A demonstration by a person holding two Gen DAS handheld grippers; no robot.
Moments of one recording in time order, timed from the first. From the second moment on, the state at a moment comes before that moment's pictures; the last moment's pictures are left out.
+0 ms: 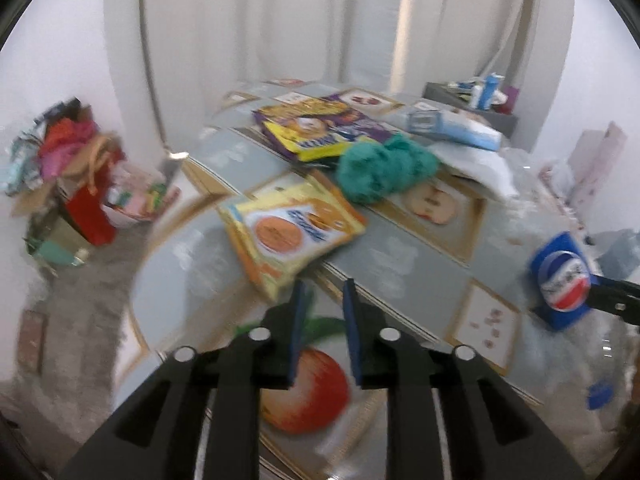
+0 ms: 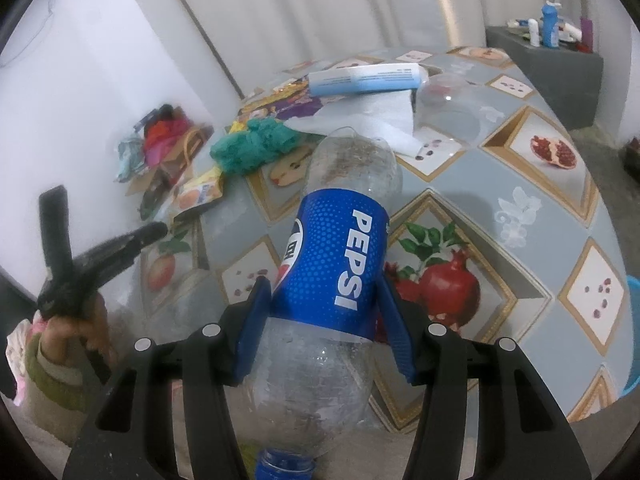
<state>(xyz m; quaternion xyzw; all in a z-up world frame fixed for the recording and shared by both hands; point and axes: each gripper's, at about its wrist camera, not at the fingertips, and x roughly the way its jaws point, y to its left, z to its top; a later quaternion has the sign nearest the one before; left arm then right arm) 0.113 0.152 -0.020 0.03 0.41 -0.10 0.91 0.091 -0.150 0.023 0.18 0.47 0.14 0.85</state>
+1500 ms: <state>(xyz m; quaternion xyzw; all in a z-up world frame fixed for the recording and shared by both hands) 0.124 0.140 -0.034 0.12 0.39 -0.06 0.91 0.072 -0.178 0.025 0.20 0.48 0.09 0.85</state>
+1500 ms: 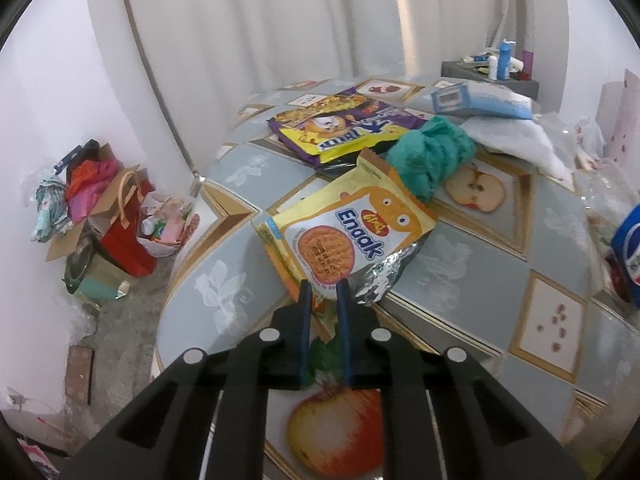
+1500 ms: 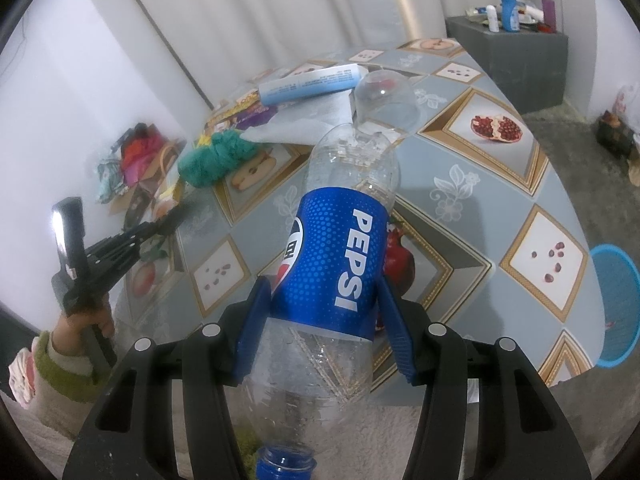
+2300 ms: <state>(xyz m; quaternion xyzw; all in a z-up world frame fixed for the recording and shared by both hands) 0.073 0.062 -0.008 -0.08 0.44 -0.35 0.82 0.069 -0.184 0.025 0.22 0.47 0.10 0.85</state>
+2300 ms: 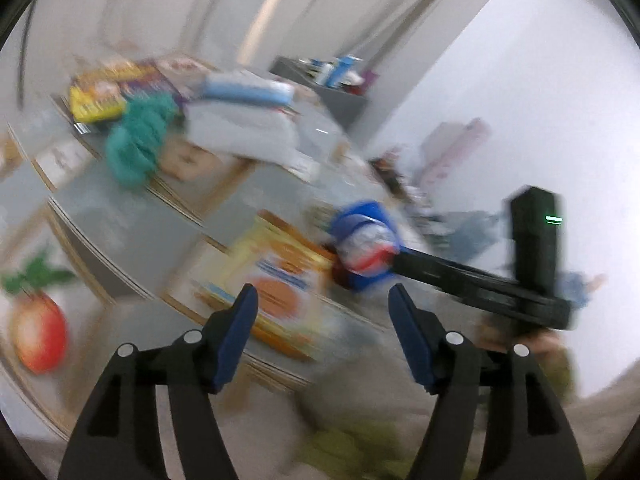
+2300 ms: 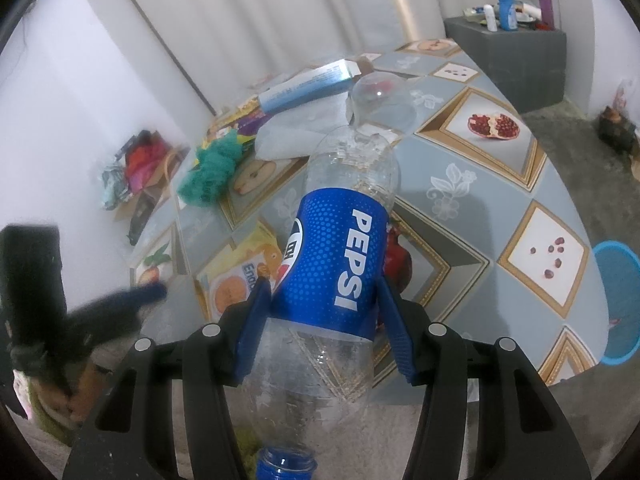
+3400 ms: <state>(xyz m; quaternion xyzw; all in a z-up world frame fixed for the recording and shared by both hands) 0.062 0.016 -0.058 0.14 0.43 -0.22 0.87 0.071 -0.192 0.012 0.26 0.49 0.13 0.82</state>
